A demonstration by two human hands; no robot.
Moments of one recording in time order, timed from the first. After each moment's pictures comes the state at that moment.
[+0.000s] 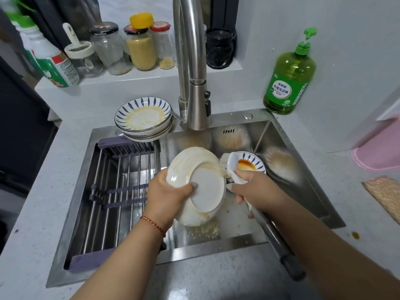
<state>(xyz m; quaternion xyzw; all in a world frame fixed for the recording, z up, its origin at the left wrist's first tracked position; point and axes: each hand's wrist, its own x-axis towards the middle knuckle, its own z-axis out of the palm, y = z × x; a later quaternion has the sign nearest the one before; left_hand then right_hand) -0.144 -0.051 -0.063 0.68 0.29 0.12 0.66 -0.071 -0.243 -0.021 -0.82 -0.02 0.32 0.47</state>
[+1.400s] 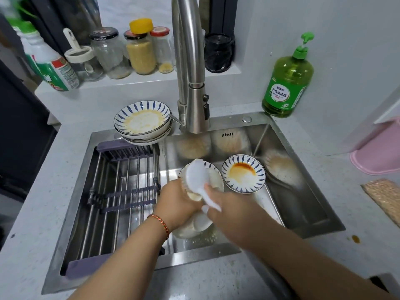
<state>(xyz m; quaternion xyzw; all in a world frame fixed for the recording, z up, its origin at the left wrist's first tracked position) -0.138 -0.061 -0.060 0.85 0.18 0.00 0.50 -0.120 -0.219 0.000 -0.90 -0.27 0.23 0.25</state>
